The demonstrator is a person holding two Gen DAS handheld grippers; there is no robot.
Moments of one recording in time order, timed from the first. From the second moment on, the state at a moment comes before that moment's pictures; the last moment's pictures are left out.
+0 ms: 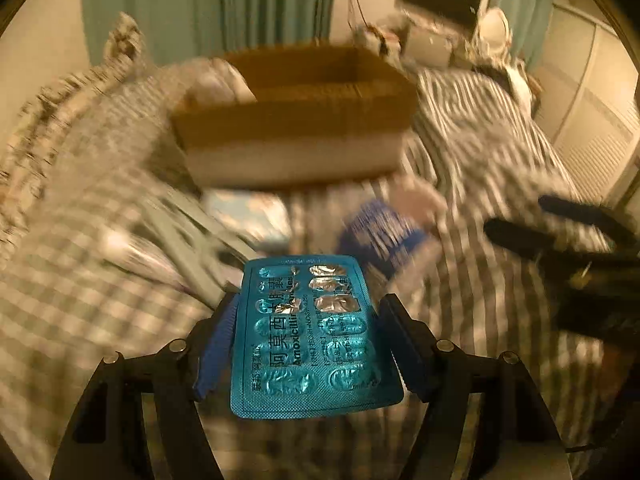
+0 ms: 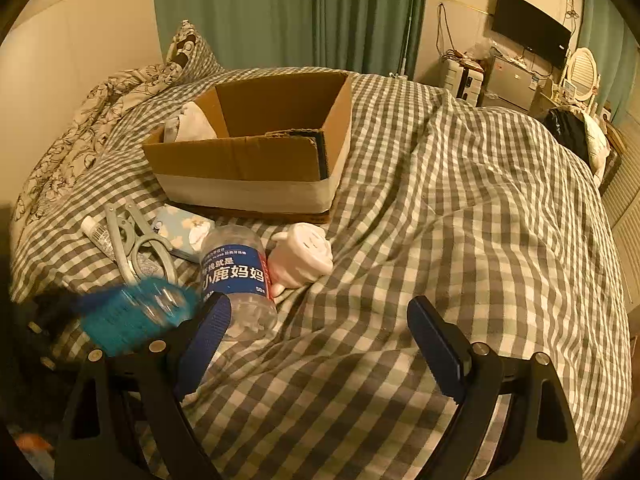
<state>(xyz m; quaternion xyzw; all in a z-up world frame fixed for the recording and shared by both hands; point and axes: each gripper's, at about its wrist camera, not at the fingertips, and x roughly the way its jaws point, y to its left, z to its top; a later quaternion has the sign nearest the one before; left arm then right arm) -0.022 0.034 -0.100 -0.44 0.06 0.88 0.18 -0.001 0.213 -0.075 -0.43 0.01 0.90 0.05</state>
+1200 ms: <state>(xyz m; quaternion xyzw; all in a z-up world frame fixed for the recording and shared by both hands) -0.028 -0.008 -0.063 -0.39 0.05 0.91 0.14 -0.036 0.159 -0.122 -0.49 0.00 0.87 -0.03</state>
